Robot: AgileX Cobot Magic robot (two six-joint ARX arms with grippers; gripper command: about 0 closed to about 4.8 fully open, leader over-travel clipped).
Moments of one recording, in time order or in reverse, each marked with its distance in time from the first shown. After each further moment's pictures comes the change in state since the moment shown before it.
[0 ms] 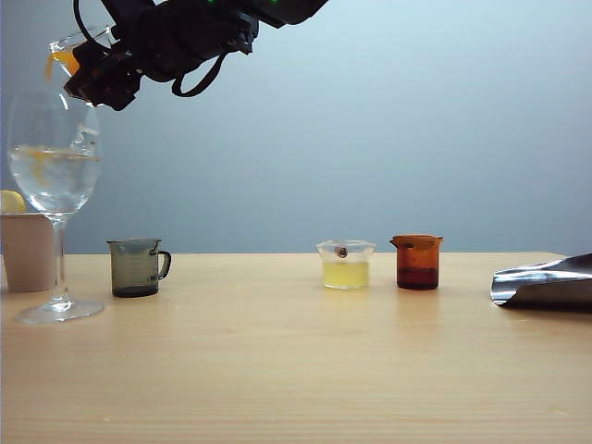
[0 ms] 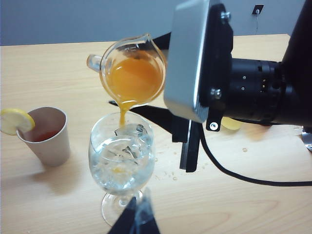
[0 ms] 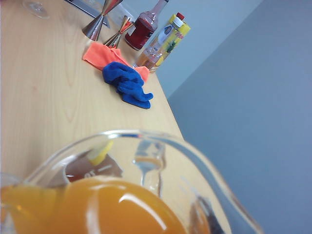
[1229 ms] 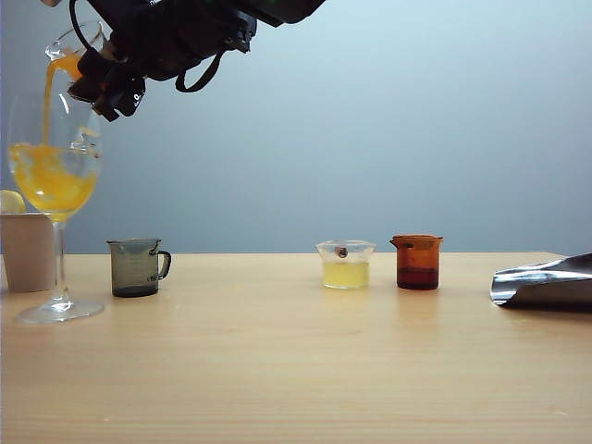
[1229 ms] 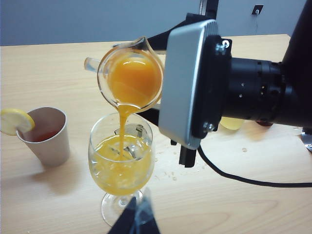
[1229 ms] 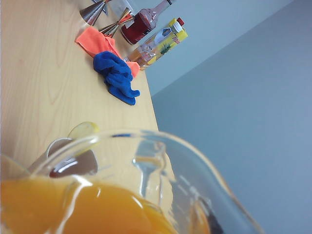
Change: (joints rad) left arm 0.000 -0.001 0.000 0.000 0.001 0.000; right arm 0.004 0.000 0.000 0.006 0.016 -0.218
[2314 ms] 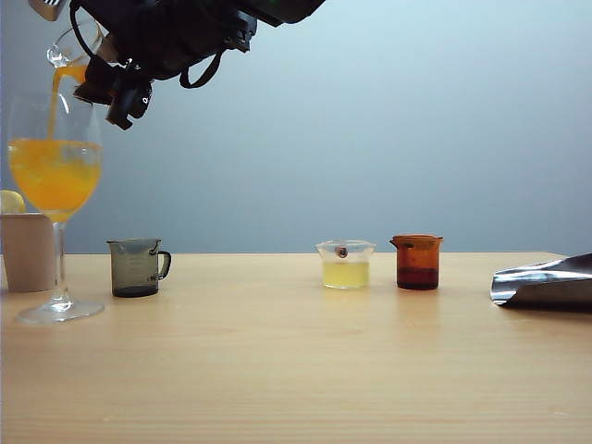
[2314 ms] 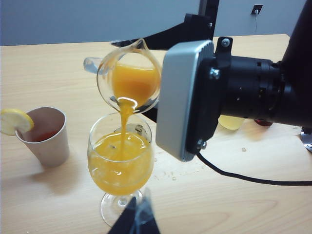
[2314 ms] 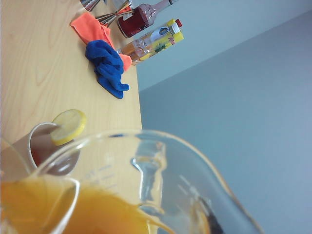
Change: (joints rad) left arm 0.000 0.000 0.000 0.000 0.003 0.000; right arm 0.000 0.000 0.000 0.008 0.015 -0.161
